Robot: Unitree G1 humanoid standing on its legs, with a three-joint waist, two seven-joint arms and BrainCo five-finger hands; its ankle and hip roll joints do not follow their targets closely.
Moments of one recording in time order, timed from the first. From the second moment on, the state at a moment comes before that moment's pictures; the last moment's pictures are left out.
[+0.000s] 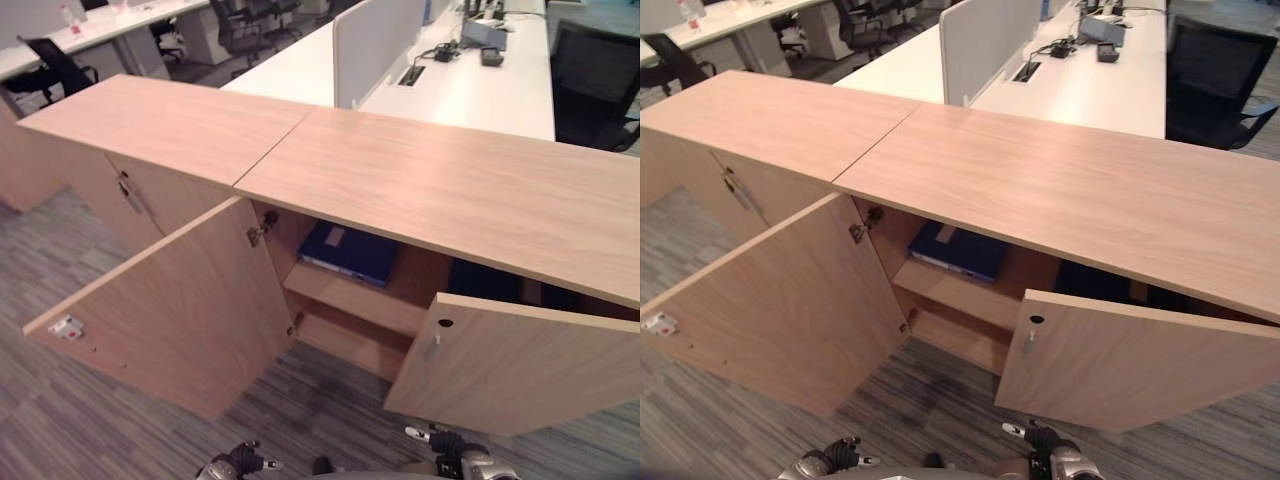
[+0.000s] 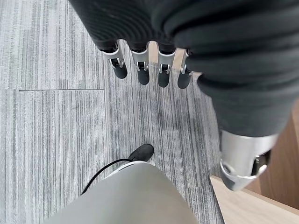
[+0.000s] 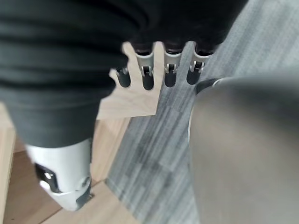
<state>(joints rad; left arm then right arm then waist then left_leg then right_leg) -0.11 0.20 -0.42 1.35 0.01 -0.05 0.01 -0.12 -0.20 0.23 1.33 0.38 0.01 0.04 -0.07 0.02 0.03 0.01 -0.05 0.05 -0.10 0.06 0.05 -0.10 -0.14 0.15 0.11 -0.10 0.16</state>
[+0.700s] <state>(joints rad) 0.07 0.31 -0.08 1.04 -0.21 -0.08 0.11 0.00 -0.25 0.23 1.33 0.28 -0.01 0.01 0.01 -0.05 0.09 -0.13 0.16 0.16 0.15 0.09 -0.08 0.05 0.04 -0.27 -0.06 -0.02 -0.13</state>
